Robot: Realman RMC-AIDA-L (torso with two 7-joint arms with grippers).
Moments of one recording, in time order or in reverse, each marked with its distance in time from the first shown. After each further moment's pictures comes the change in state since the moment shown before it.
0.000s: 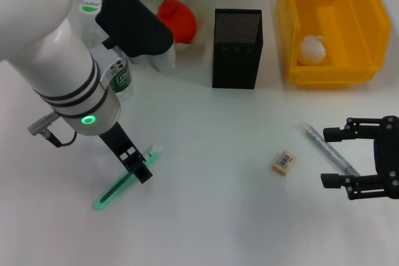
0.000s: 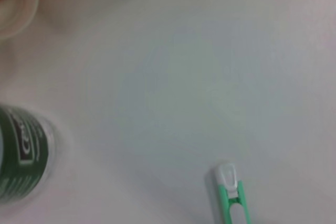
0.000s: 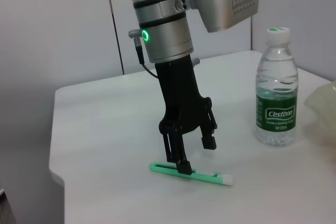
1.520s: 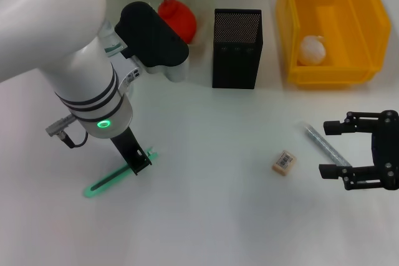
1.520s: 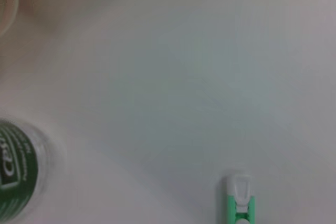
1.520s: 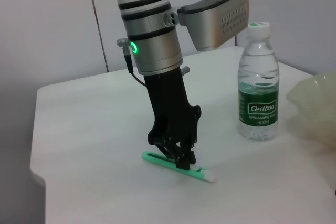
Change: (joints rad) left arm -0.066 0.001 0.075 -0.137 -0.010 -0.089 -0.022; right arm 0.012 -0.002 0.002 0.023 -0.008 0.047 0.008
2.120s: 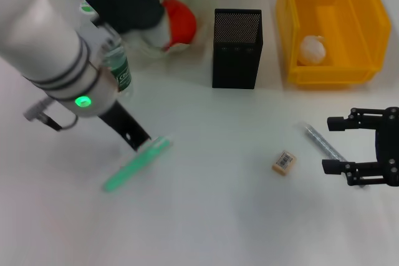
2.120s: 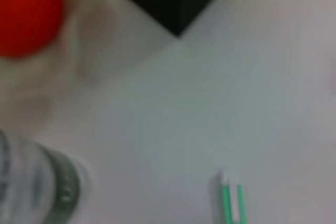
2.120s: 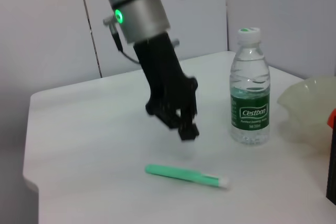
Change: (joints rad) left arm 0.096 0.008 -0.130 0.223 -0.019 0.069 0.034; right arm -0.001 0.000 0.023 0.001 0.005 -0.004 0.002
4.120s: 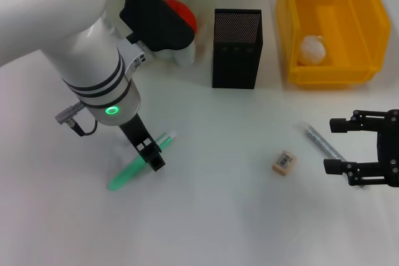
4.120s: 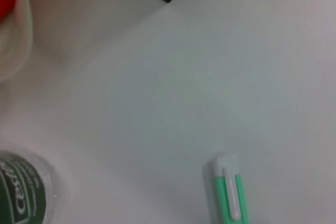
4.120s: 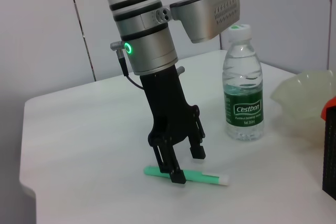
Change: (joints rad) left arm -0.145 -0.008 0.088 -0.272 -0.009 -0.096 -0.027; right arm -0.001 0.000 0.019 0.025 -0.008 0.004 0.011
